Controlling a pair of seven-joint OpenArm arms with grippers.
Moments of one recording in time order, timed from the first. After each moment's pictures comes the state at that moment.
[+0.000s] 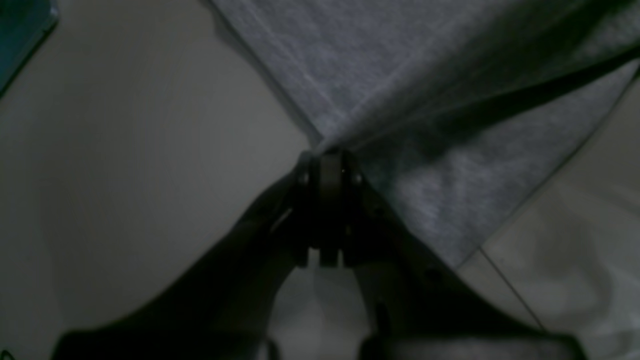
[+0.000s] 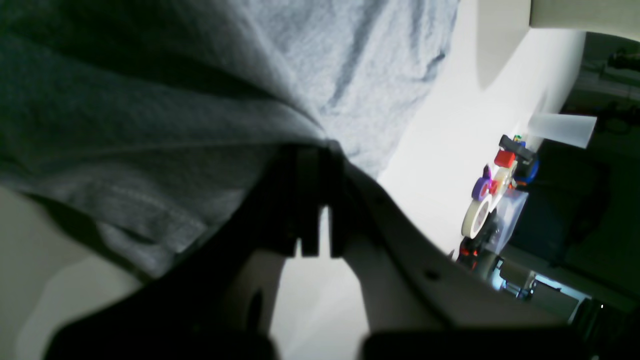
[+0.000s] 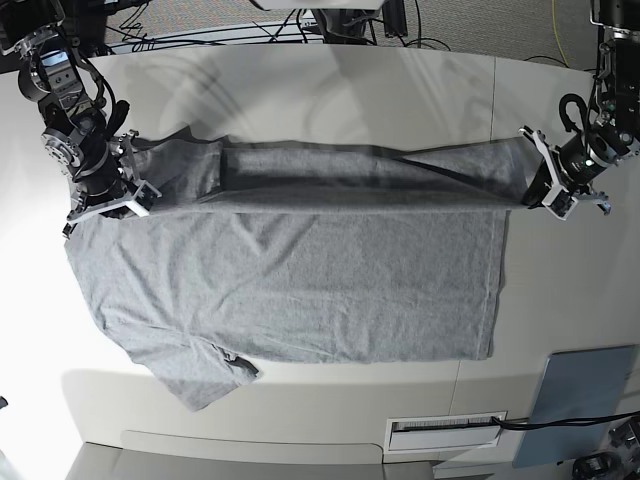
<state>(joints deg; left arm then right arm) 15.2 -36.4 -9.3 89.5 -13.8 -37.7 17.4 -12.6 46.1 -10.7 106.6 -13.6 21.0 -40.0</state>
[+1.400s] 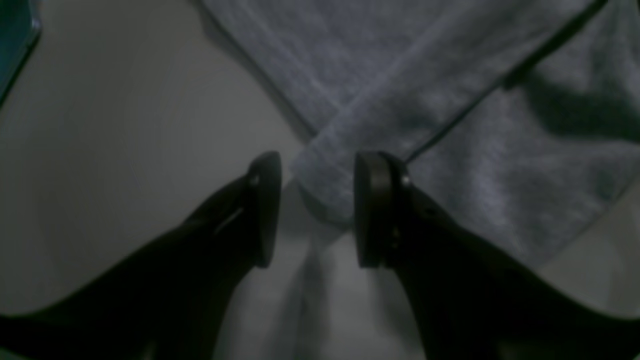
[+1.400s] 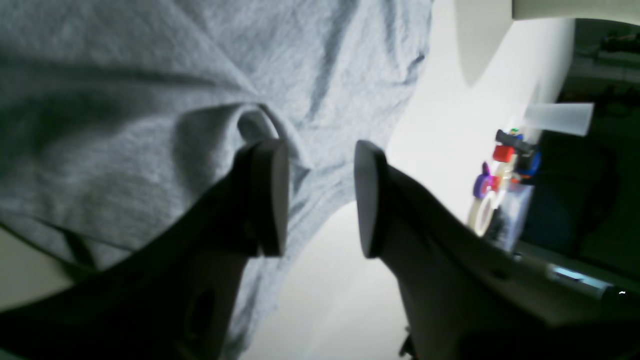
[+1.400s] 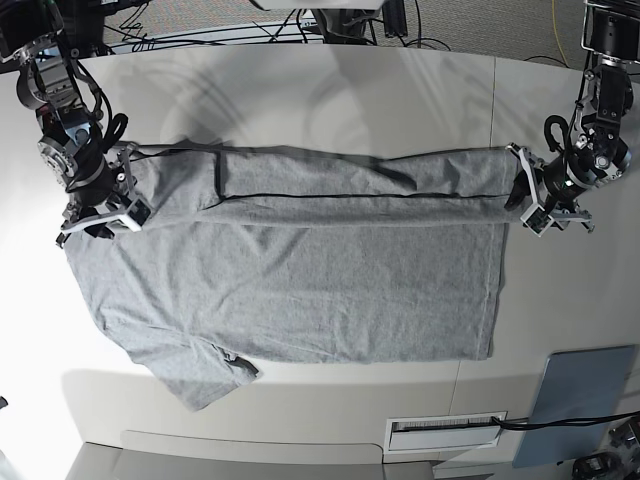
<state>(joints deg) 6.6 -36.5 1.2 83.8 -7.5 -33.4 19.2 -9.7 46.0 -10.7 103.8 -10.5 18.5 -37.9</state>
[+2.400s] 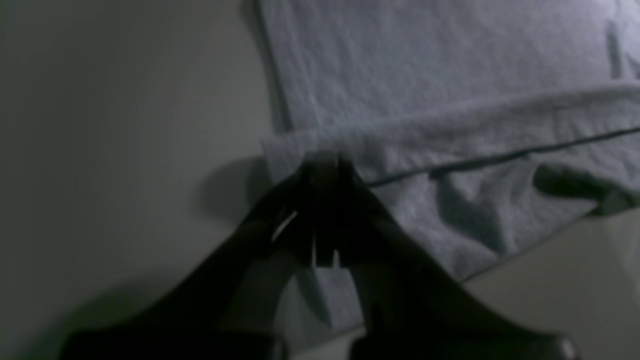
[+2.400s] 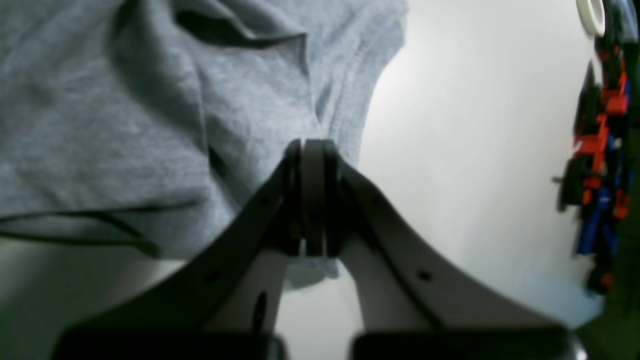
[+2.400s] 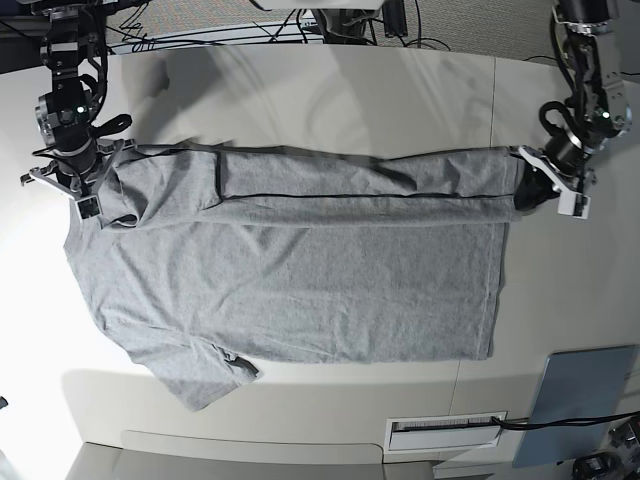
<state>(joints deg) 13.7 -22.7 -18.4 83.7 -31.9 -34.6 25.3 -18.8 30.0 10.8 103.9 -1.0 9.6 -44.7</state>
